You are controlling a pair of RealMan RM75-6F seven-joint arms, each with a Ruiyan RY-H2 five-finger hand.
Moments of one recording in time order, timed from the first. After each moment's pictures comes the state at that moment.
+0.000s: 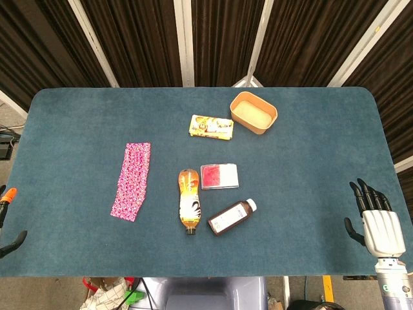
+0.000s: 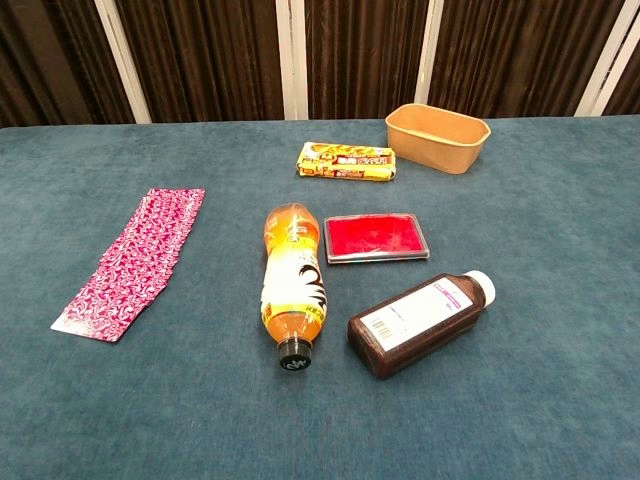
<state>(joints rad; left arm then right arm) 0.04 -1.09 -0.04 -1.73 1.51 1.62 0.24 0.09 -1.18 0.08 -1.59 -1.49 1.49 -0.12</state>
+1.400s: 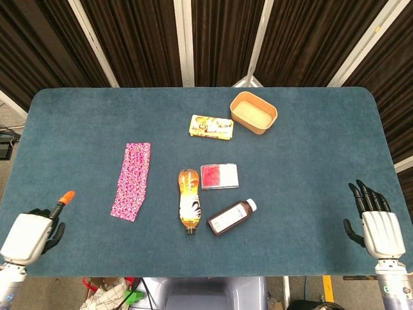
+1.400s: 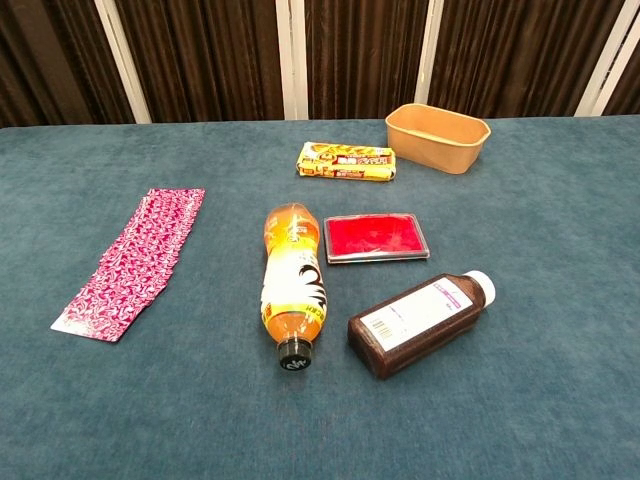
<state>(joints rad) -0.09 -1.12 0.02 -1.73 1.69 1.44 0.25 0.08 -1.17 0.07 -1.60 -1.50 1.49 -0.11</state>
